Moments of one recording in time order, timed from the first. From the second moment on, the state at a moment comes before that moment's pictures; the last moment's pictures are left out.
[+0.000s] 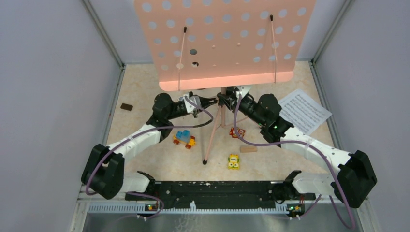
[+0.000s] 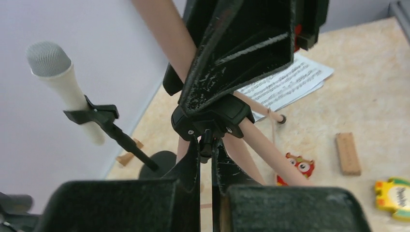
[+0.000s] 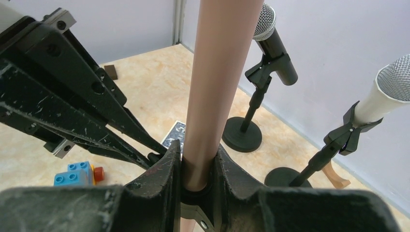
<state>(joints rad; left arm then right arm) -0.49 1.32 0.74 0.72 0.85 0.40 0.74 1.18 0.82 0.45 -0.13 -0.18</state>
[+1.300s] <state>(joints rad) -0.49 1.42 0.91 0.29 0.44 -1.24 0.72 1.17 0.81 0.44 -0.09 -0.18</state>
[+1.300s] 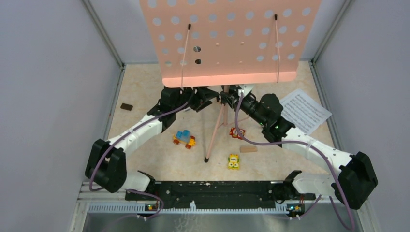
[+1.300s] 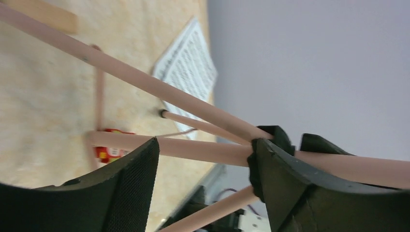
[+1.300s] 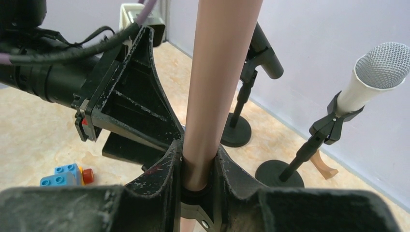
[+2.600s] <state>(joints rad) -0.50 1.26 0.68 0.84 0.74 0.29 0.73 1.16 0.78 0.51 -0.13 -0.18</state>
